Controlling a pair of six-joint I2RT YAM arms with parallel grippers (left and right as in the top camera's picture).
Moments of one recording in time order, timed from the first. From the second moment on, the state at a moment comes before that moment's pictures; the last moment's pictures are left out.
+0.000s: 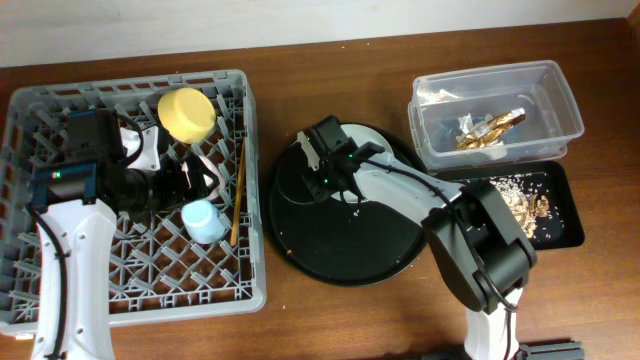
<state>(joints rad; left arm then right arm) 0.12 1.47 1.38 -1.16 0.41 -0.11 0.54 2.03 1.34 -0.42 -0.11 0.07</state>
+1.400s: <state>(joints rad) 0.12 1.47 1.38 -1.16 0.41 -0.11 0.62 2.16 1.66 0.24 -0.36 1.07</state>
